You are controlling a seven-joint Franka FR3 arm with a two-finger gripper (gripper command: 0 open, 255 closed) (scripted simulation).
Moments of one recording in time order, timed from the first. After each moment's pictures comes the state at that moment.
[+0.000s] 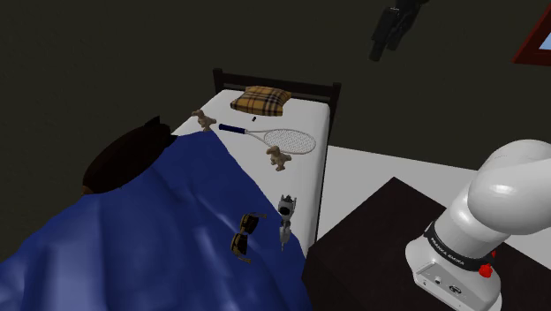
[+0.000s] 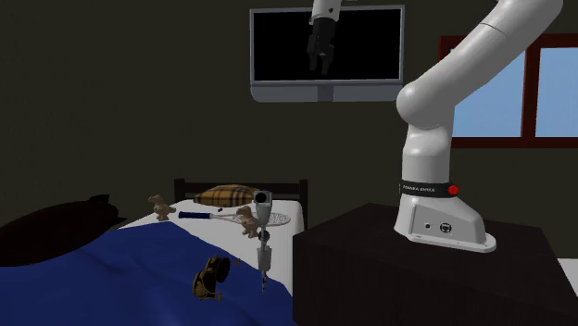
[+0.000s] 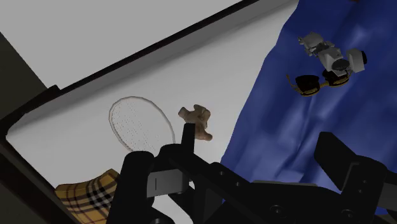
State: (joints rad) arm 0.00 -0.80 0.02 -2.28 -0.05 1.66 -0.12
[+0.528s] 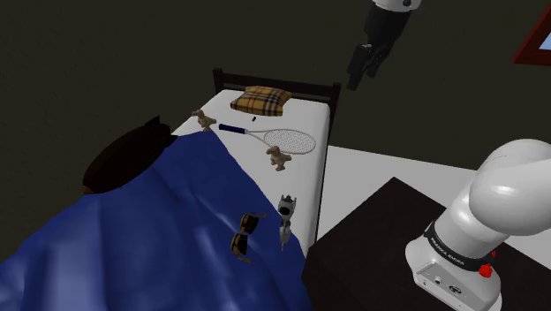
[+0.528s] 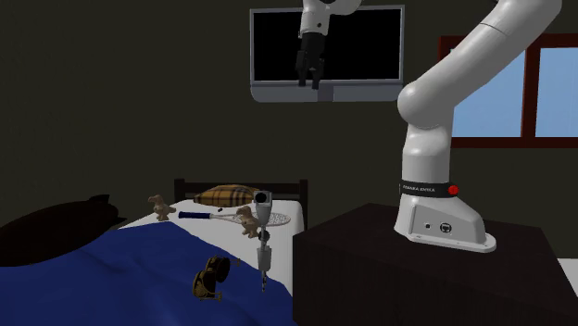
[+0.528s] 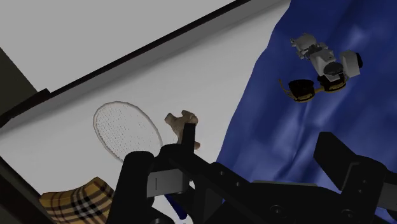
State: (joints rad) arm 0.03 -0.79 0.11 -2.42 -0.01 1.79 -0.02
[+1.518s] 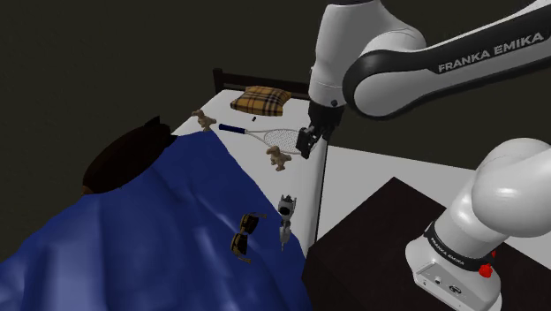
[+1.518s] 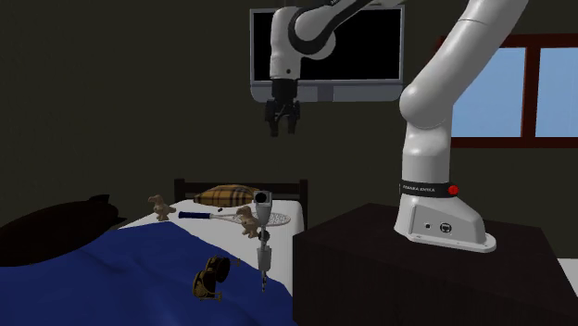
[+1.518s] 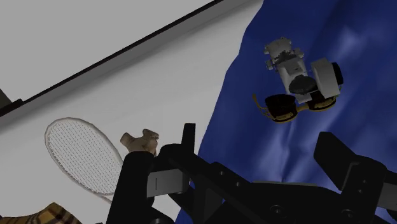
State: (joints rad) arm 0.08 -0.56 0.40 -2.63 0.06 2.19 0.28
